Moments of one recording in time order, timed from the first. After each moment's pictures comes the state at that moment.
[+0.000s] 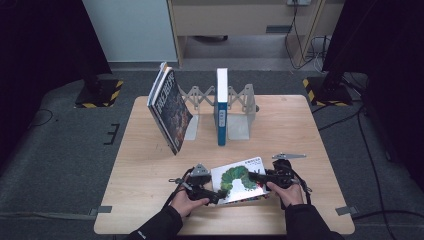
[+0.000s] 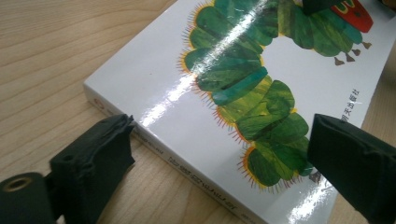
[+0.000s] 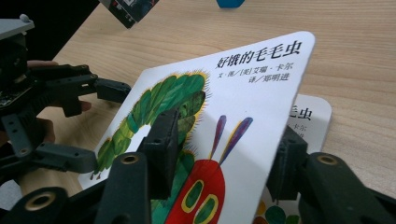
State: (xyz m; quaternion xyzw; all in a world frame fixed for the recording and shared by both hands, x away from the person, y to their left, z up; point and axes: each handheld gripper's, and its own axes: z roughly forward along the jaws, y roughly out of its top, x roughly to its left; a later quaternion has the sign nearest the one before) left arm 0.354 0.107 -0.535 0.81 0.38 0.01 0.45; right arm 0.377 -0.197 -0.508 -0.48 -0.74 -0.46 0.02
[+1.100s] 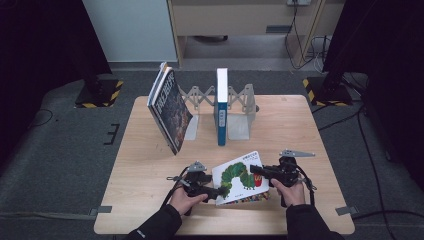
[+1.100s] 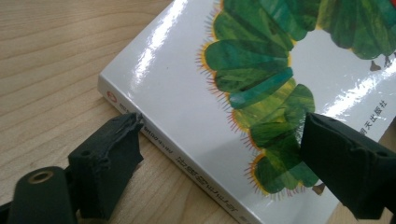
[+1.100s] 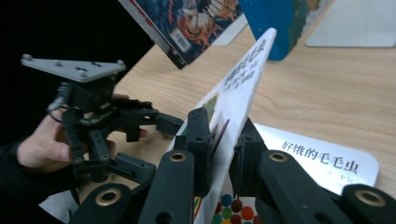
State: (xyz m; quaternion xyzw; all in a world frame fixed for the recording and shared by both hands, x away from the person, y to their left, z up) left arm 0.360 0.112 -0.533 0.79 0.40 -0.03 0.46; right arm 0.371 -0.204 -0.483 -0.44 -0.71 -0.55 0.04
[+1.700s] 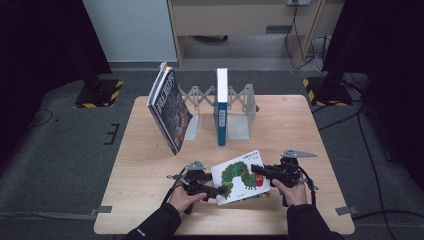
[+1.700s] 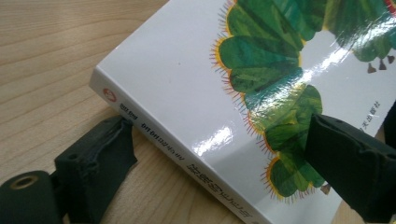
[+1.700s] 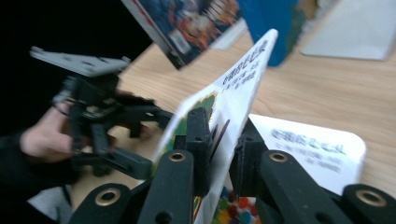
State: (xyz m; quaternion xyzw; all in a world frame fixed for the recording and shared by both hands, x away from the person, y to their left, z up) left arm 0.366 0.113 -0.539 0.79 0.38 -0.04 0.48; right arm 0.369 -0.206 -0.480 -0.42 -0.72 -0.55 0.01
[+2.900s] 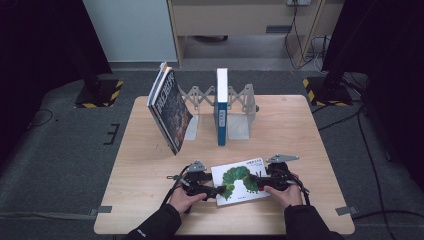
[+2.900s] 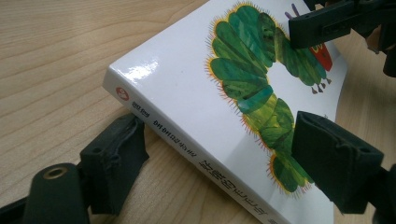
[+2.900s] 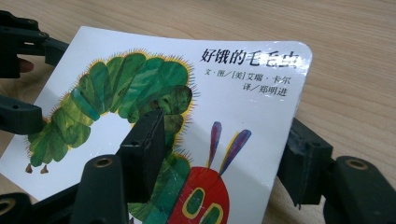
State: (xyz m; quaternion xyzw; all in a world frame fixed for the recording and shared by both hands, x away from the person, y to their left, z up) left arm 0.365 0.113 -0.537 0.80 0.38 -0.02 0.47; right arm 0.372 -0.186 -0.509 -0.45 -0.79 -0.40 -0.08
